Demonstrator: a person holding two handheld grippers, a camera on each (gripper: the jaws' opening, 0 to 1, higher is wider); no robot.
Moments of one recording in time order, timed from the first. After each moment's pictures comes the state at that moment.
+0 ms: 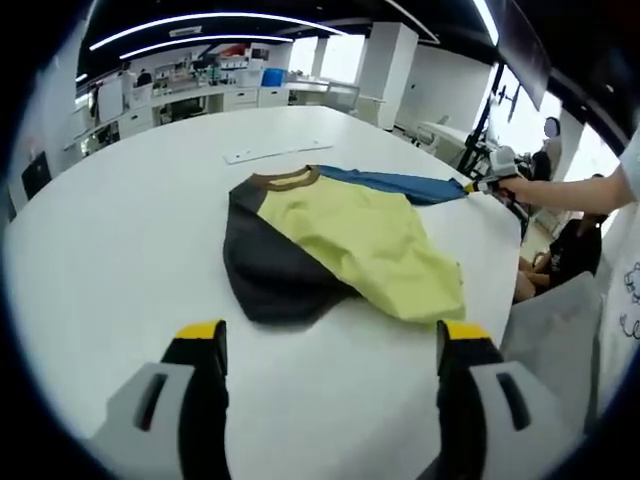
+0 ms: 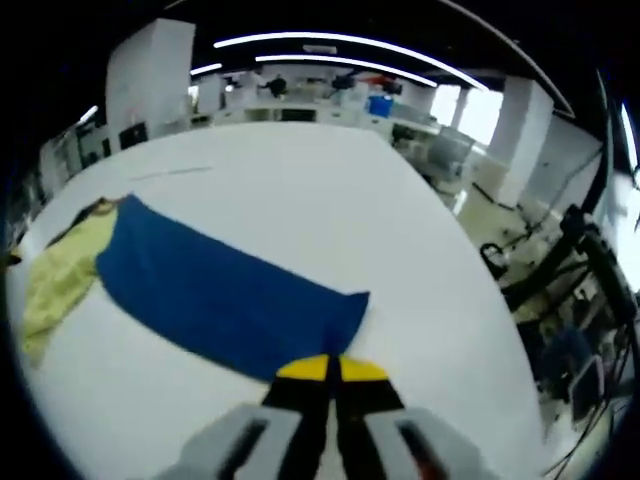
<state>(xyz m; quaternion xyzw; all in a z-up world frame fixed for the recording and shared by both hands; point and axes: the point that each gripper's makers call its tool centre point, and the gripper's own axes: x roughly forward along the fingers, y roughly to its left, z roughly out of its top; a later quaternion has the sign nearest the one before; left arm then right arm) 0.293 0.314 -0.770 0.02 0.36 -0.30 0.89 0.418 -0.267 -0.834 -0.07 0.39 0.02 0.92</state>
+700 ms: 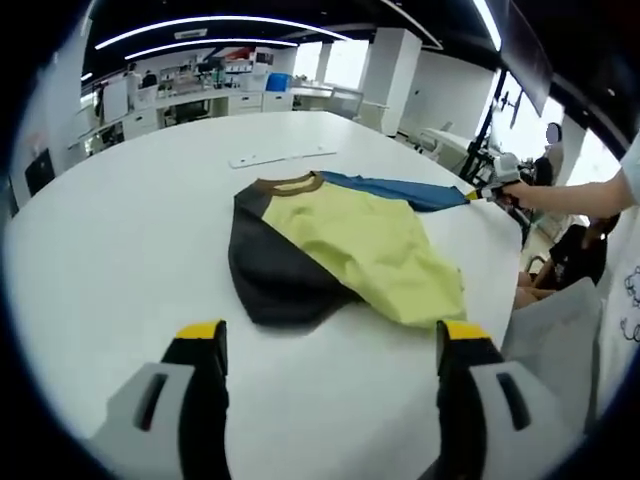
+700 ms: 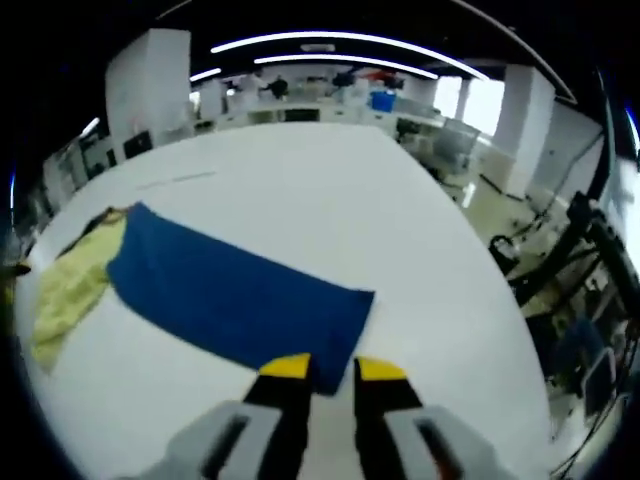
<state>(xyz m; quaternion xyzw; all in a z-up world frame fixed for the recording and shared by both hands) 0.296 0.319 -0.765 0.01 0.35 -0.29 0.89 0.414 -0.263 -0.825 -0.04 0.38 0.05 0.92</state>
